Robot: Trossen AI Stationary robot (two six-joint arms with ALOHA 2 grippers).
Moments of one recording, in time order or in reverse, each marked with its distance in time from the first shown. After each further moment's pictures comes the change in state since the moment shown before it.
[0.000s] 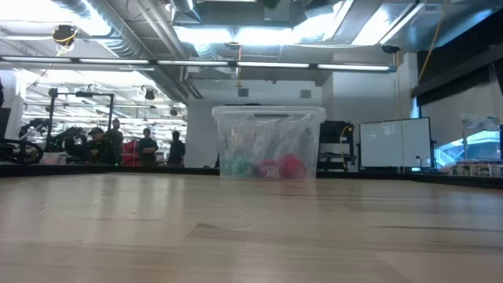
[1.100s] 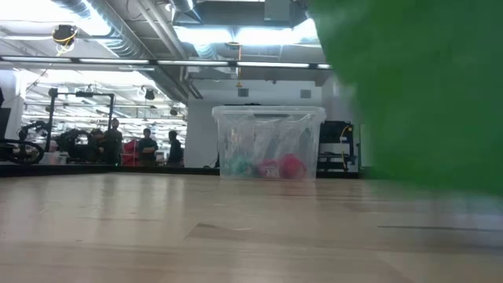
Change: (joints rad) left arm -0.039 -0.400 -0.062 0.363 0.224 -0.405; right arm -0.174 0.072 -0.443 -0.213 0.038 0.569
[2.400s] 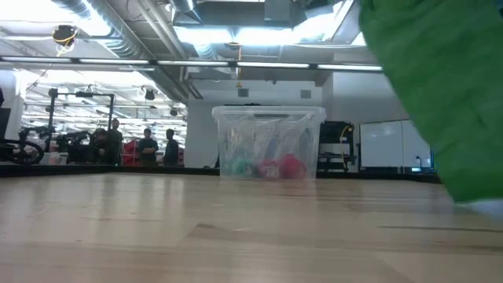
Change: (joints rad) left arm 0.003 0.027 -0.051 -0.021 0.181 -0.086; right arm 0.051 -0.225 -0.223 -0.051 0.111 0.253
